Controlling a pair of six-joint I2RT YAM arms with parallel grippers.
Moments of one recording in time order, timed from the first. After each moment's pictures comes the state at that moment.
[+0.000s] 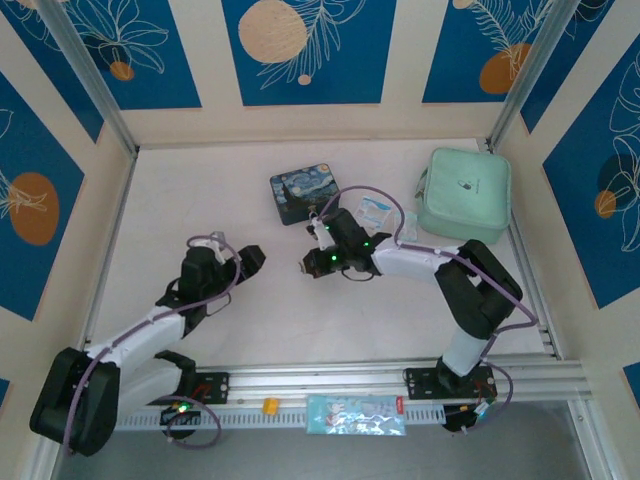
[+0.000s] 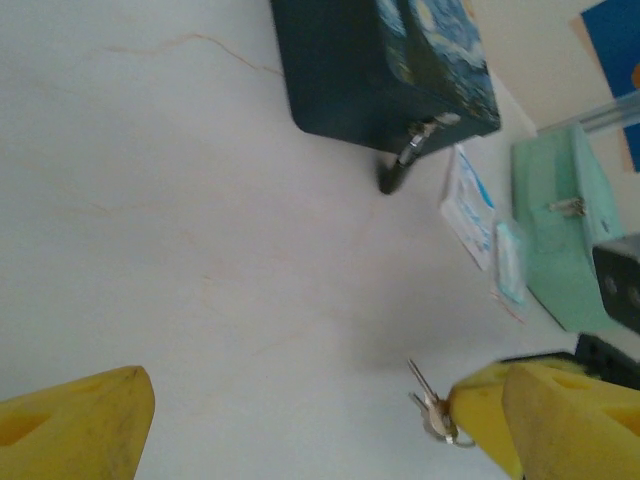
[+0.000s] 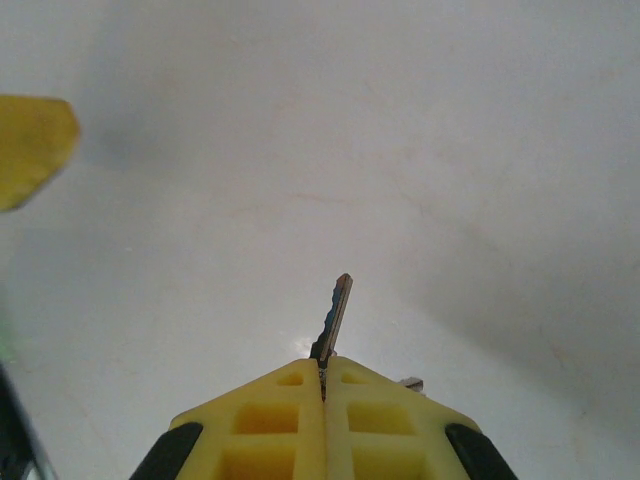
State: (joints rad) left arm -0.38 1.03 0.31 0.24 0.21 -0.89; right arm 0.72 1.70 0.97 -0.14 -0.39 0.40
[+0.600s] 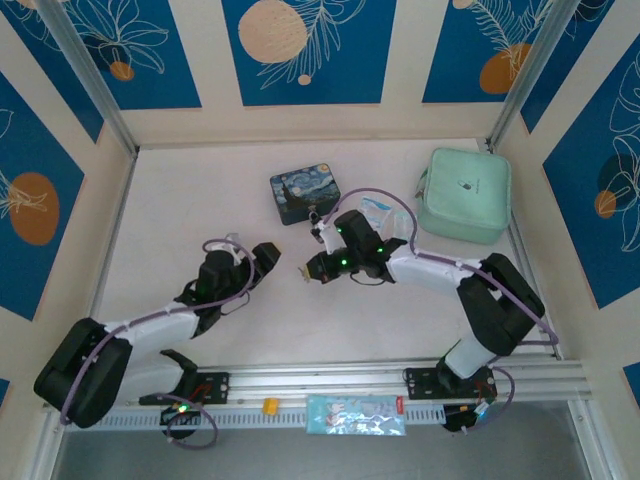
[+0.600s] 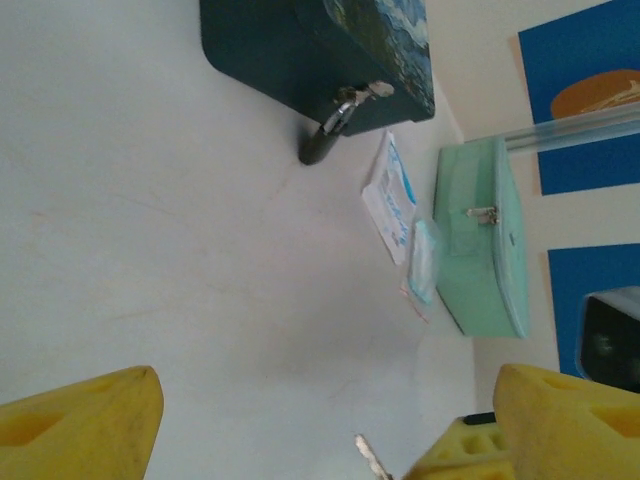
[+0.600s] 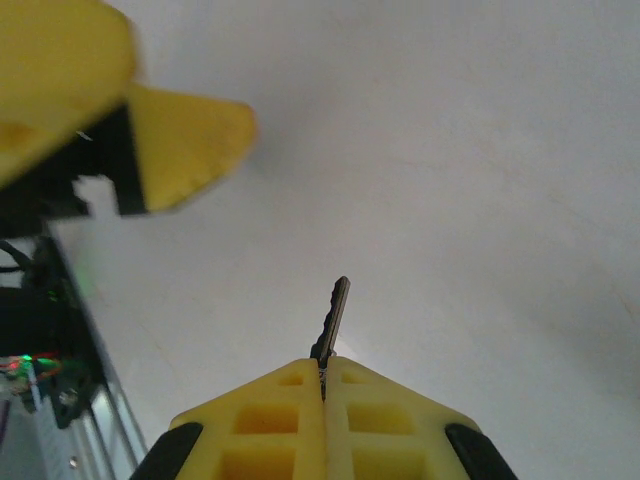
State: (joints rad) left arm -0.55 1.19 0.30 0.50 0.14 -1.19; right arm 0.72 1.56 0.88 -0.10 -0.49 0.38
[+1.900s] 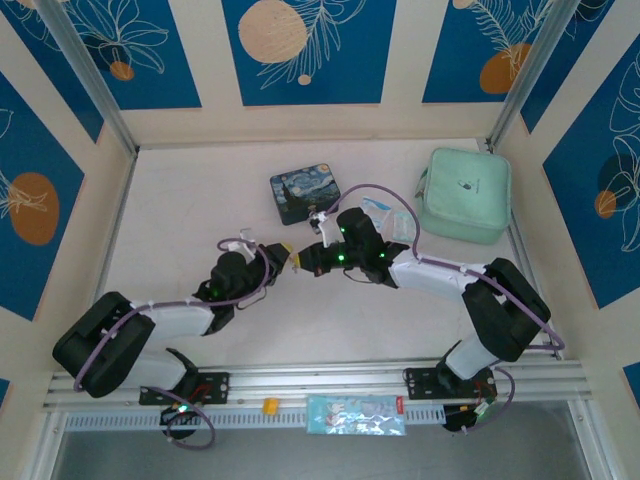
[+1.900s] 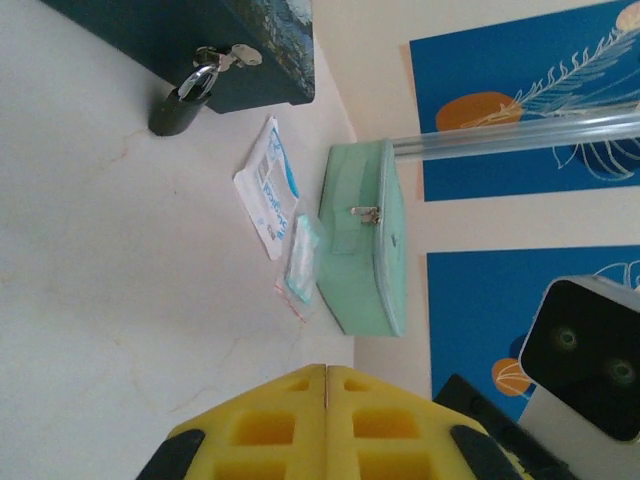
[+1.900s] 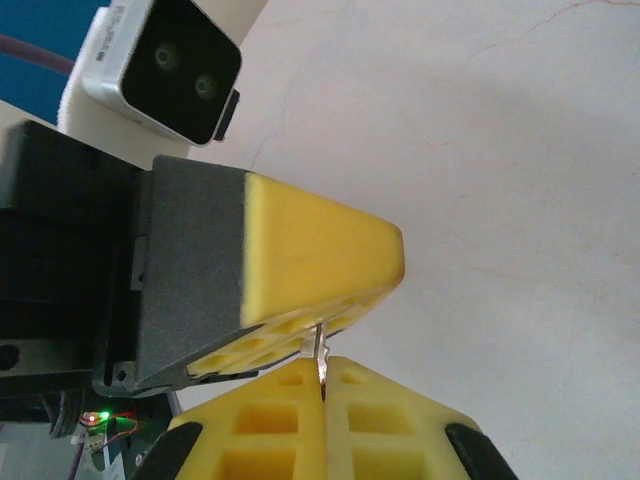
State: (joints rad) left arm -0.65 1.34 0.32 0.82 0.09 -1.38; right arm 0.73 1.53 0.84 0.13 -0.52 0.49
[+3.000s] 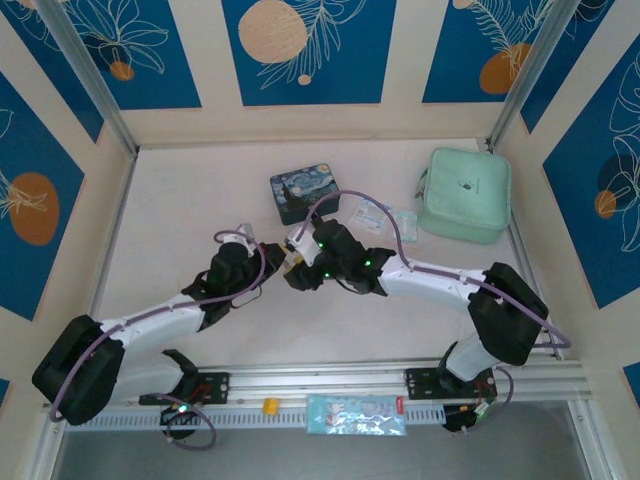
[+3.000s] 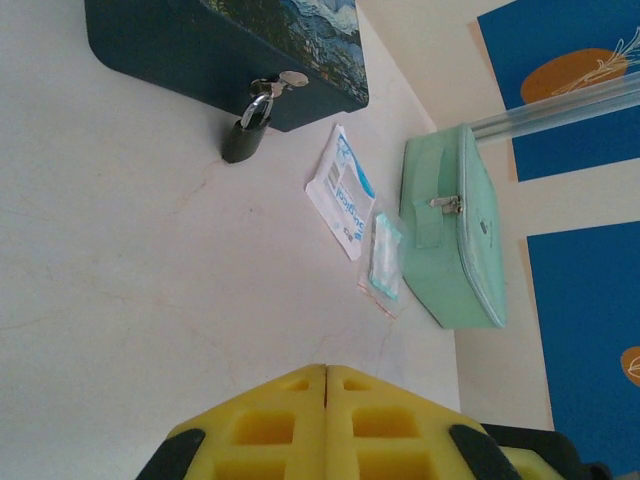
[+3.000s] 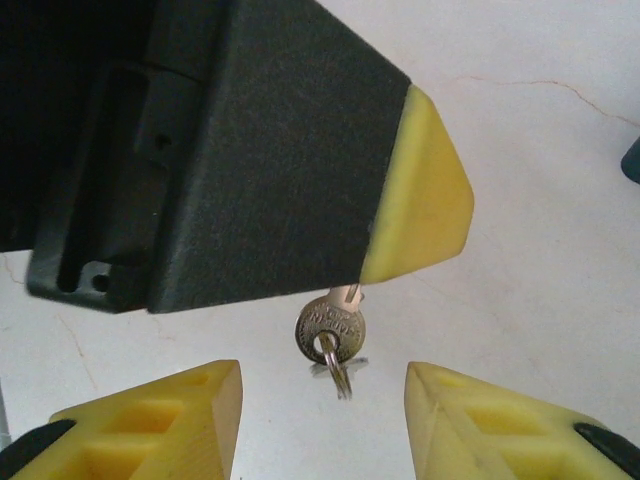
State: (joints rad) left arm -0.65 1.17 0.43 0.38 0.04 -1.16; right arm 0.91 1.53 0.93 -0.08 -0.20 0.03
